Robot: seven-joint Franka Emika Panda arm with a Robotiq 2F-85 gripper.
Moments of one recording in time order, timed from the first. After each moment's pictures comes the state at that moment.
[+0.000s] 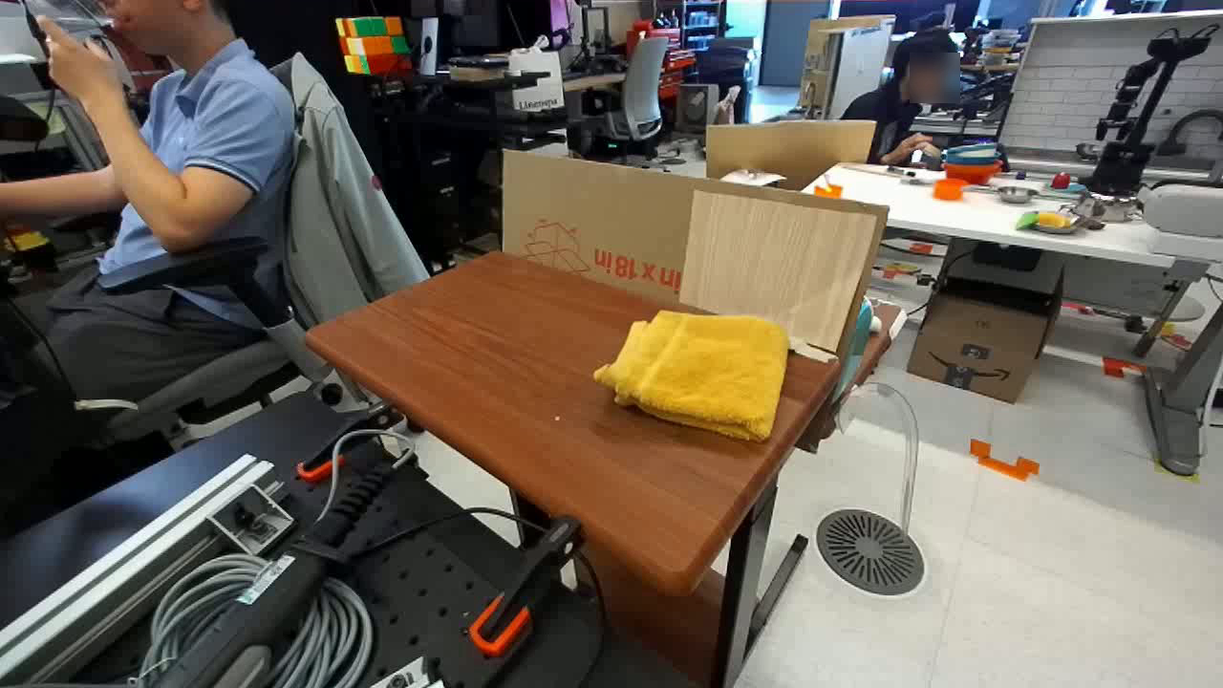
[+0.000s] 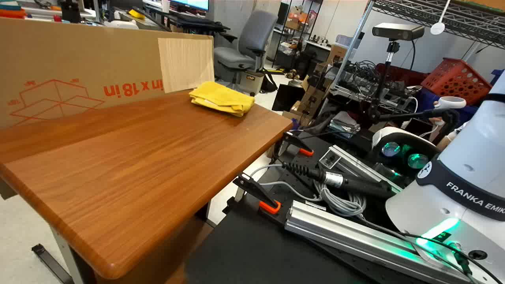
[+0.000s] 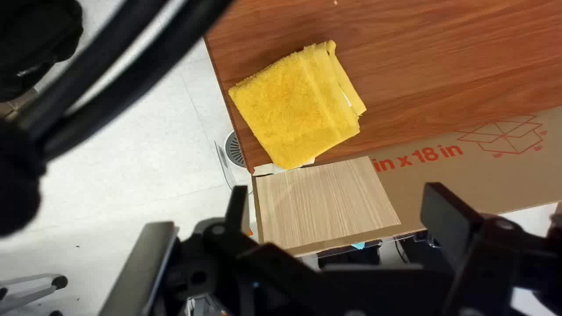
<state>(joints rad) -0.10 -0.47 -0.18 -2.39 0.02 2.19 -0.10</state>
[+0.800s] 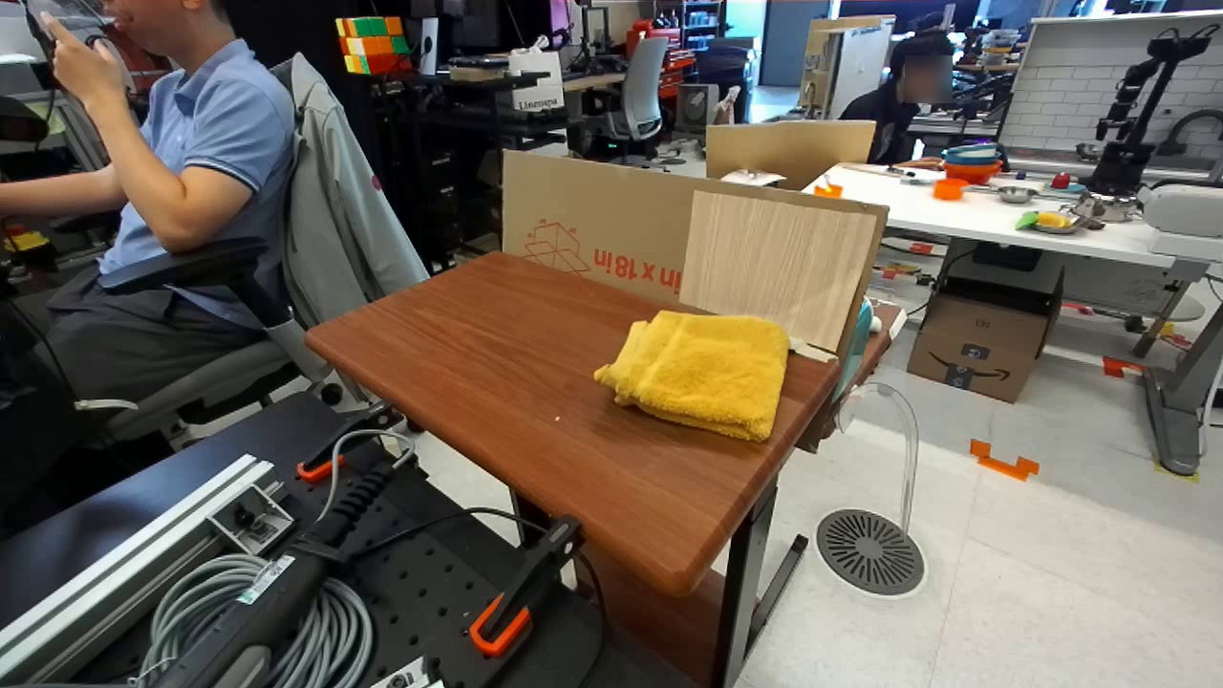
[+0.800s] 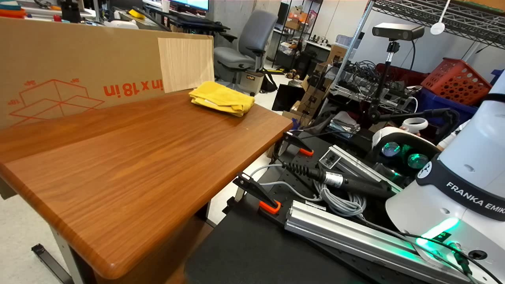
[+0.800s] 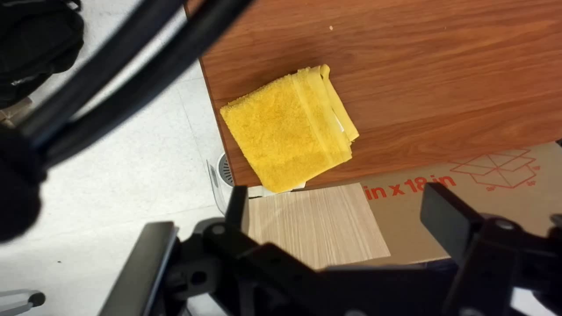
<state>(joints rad) -0.09 -0.42 -0.15 -2.37 0.02 2.15 -0.12</state>
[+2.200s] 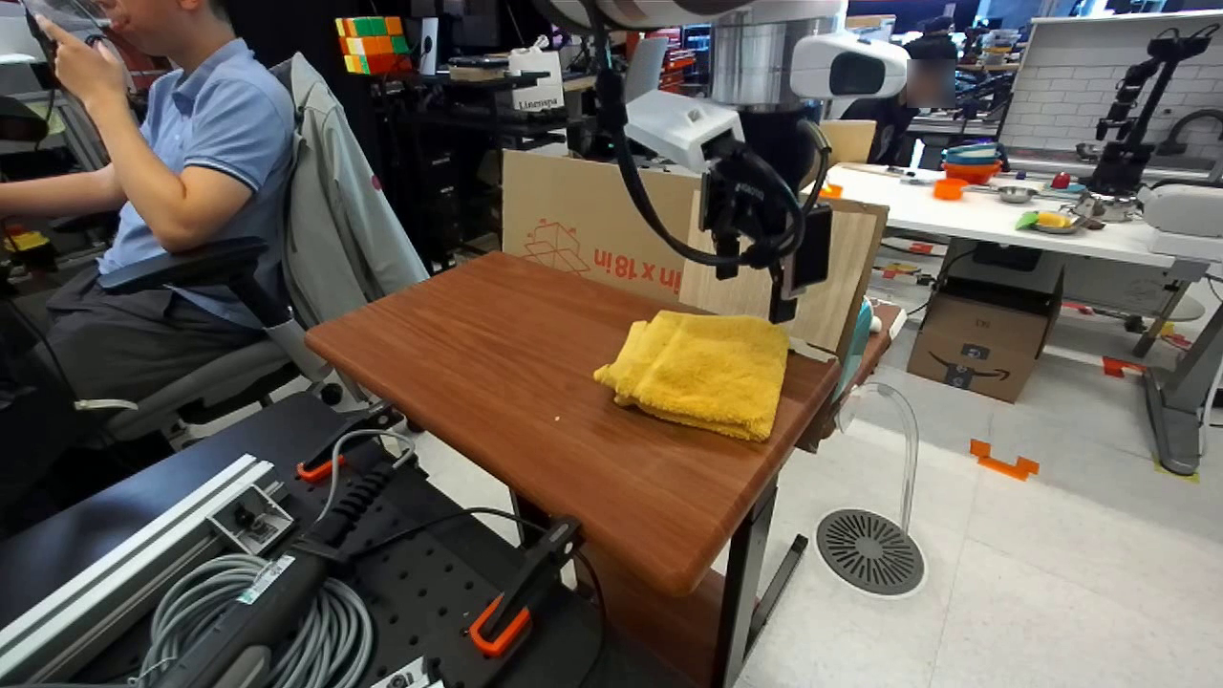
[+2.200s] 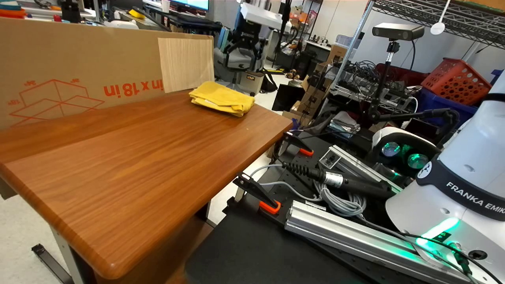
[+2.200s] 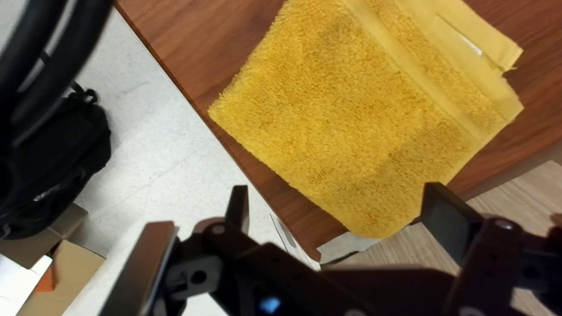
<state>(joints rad) -0.09 0.38 -0.16 -2.03 0.05 2.45 0.27</state>
